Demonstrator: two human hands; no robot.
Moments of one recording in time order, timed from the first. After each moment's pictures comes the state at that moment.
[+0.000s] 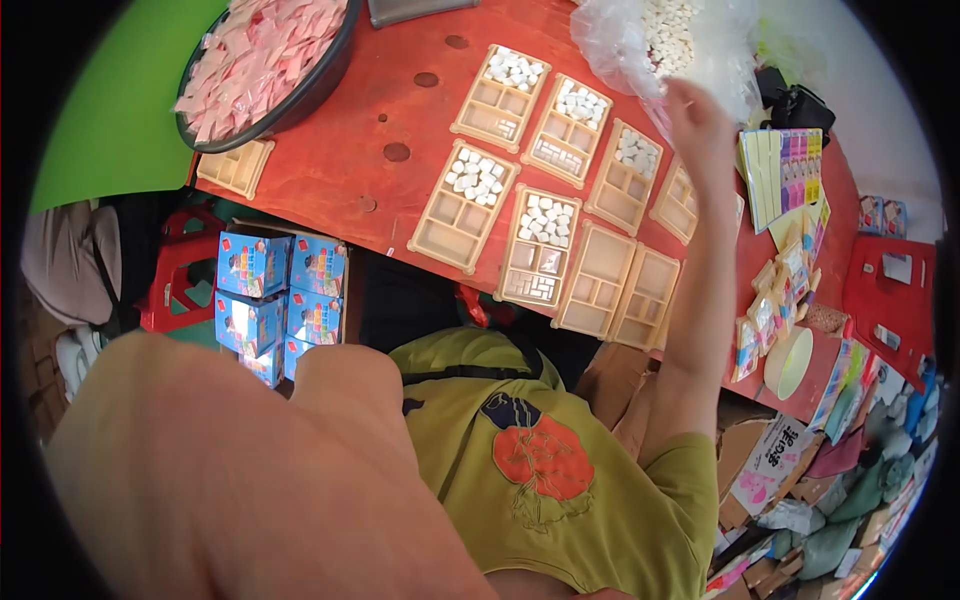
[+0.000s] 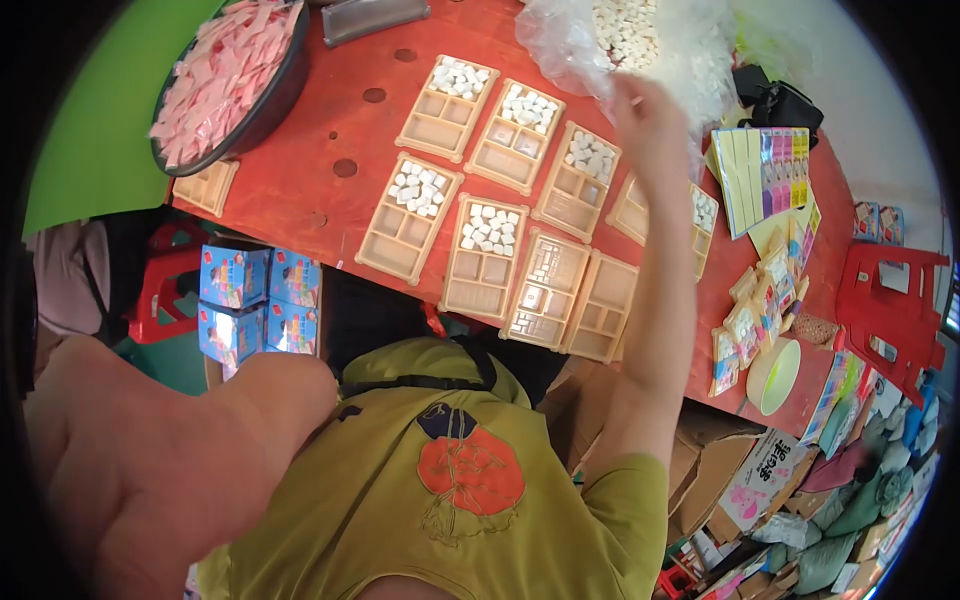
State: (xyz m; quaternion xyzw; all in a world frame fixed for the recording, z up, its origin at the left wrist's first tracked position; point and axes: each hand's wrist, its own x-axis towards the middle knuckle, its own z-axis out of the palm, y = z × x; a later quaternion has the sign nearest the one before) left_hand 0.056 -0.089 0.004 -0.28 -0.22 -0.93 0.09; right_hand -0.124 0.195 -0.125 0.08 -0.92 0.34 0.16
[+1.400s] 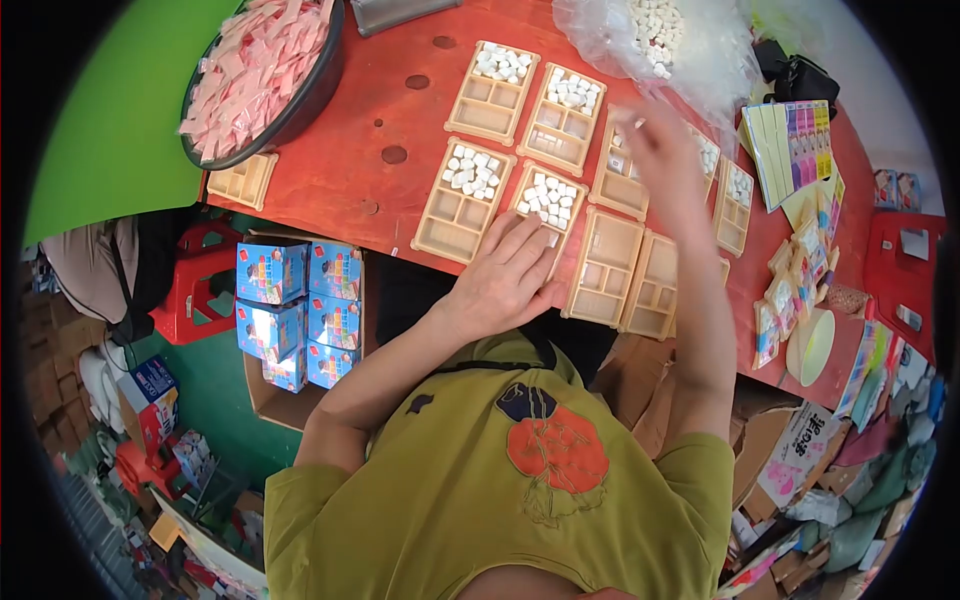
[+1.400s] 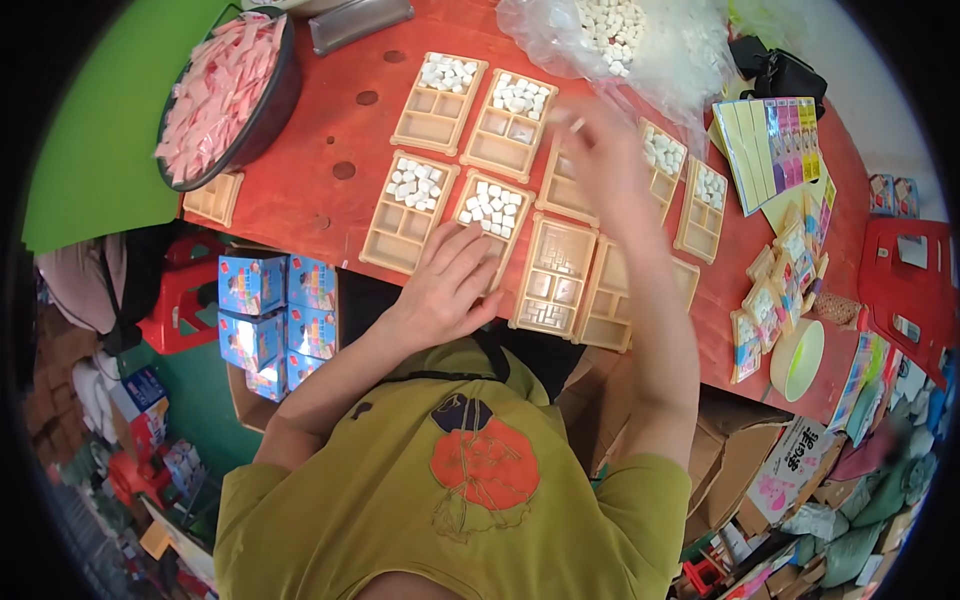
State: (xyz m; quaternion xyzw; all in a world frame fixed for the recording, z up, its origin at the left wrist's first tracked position) left_hand 0.072 -0.064 -0.185 -0.35 -0.86 -0.35 0.14; right_hand -0.054 0.155 -0.116 0.09 -0.91 0.40 0.05
